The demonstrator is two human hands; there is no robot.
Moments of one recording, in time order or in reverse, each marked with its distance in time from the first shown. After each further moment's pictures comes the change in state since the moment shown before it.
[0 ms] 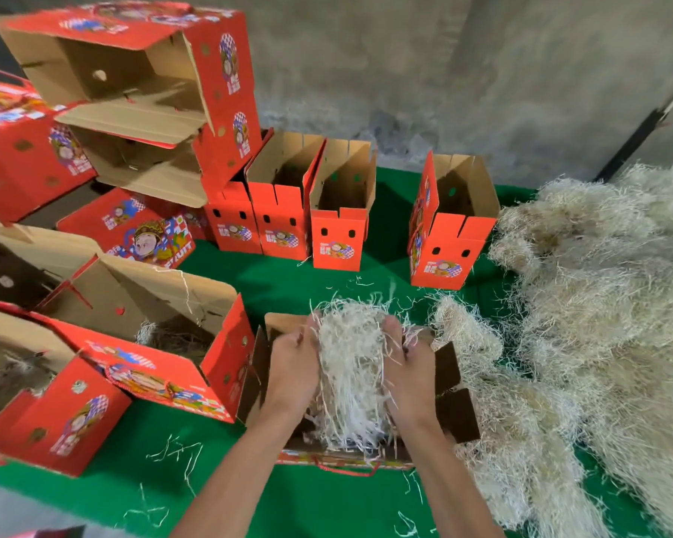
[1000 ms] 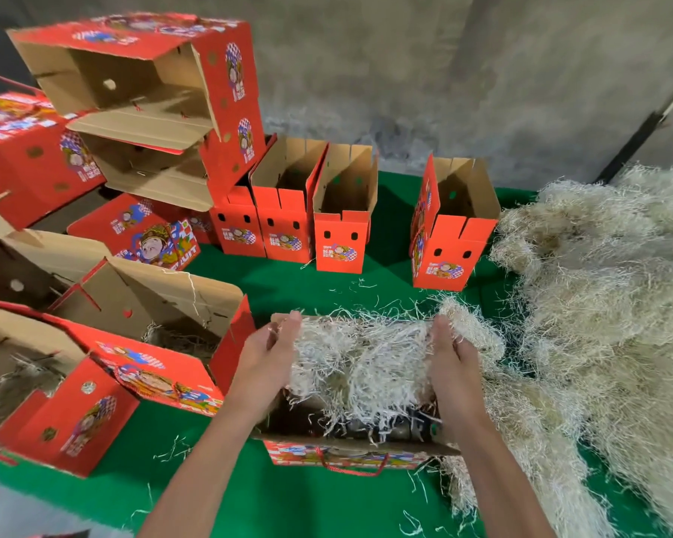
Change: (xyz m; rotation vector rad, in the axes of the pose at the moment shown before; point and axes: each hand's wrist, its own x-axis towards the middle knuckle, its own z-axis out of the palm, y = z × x) left_hand -0.015 0.026 -0.046 0.181 -0.115 0.097; right_hand 0.005 -0.005 -0.041 0.008 0.031 0.191
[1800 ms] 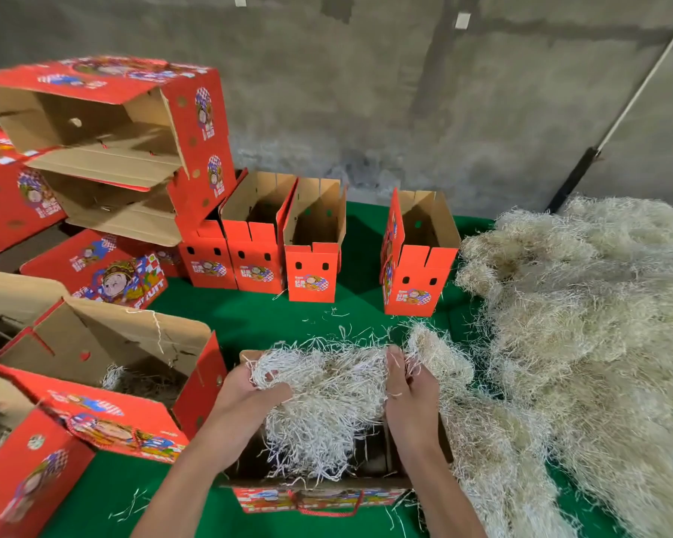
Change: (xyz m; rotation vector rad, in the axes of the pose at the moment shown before) left_hand 0.017 -0.026 0.002 -0.239 -0.289 -0.082; right_hand -0.007 0.000 0.014 0.019 0.051 -0.297
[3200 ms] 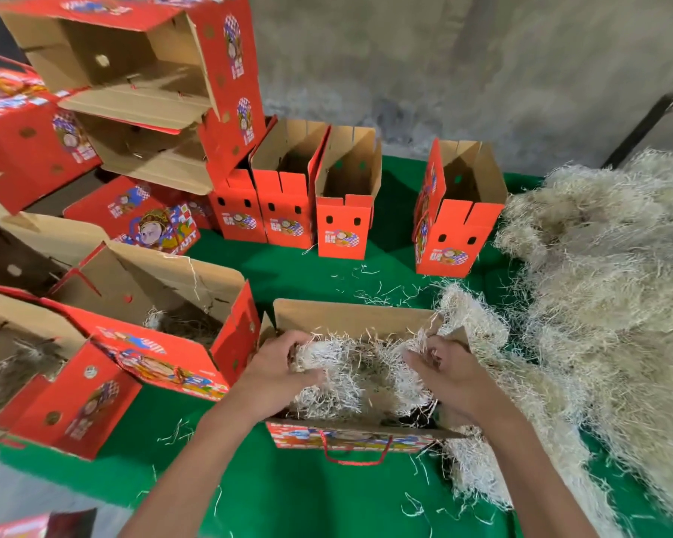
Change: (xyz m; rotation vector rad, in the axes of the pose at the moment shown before) left_hand -0.024 0.004 -0.005 0.730 -0.058 -0.033; right_hand 0.018 0.028 -0.038 -0.698 -0.563 0.112
